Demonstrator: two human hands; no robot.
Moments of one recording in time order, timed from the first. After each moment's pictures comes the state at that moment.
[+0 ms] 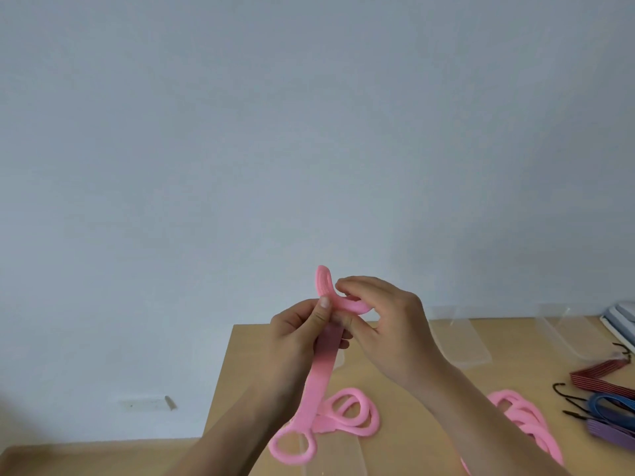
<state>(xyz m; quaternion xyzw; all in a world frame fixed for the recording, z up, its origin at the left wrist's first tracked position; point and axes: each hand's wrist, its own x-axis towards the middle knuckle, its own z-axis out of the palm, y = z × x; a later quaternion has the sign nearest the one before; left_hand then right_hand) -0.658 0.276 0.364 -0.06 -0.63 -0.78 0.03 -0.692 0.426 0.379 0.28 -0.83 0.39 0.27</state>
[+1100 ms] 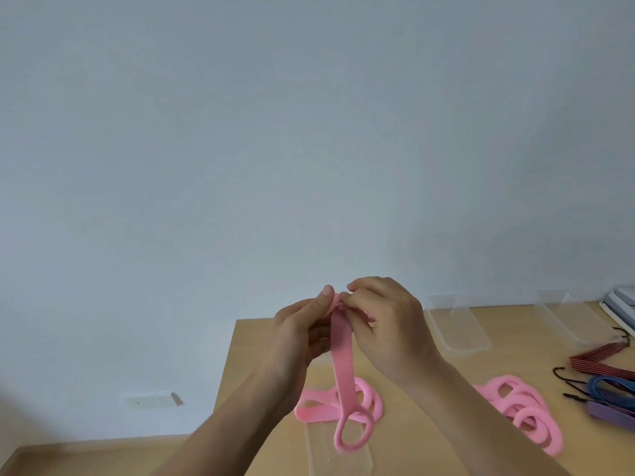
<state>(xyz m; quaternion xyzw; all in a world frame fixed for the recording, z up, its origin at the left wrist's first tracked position) -0.658 0.272 0.362 0.02 -0.62 -0.78 -0.04 -0.685 0.427 0.360 0.27 -0.86 0.29 0.33</state>
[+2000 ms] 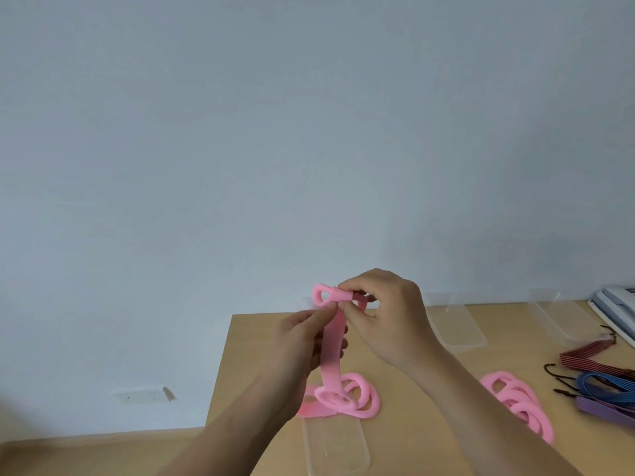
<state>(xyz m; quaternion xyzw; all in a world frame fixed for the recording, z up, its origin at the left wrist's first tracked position) -0.653 0.268 0.348 0.10 -0.61 -0.78 -0.06 -0.694 0.420 0.367 0.24 -0.86 0.37 0.24</state>
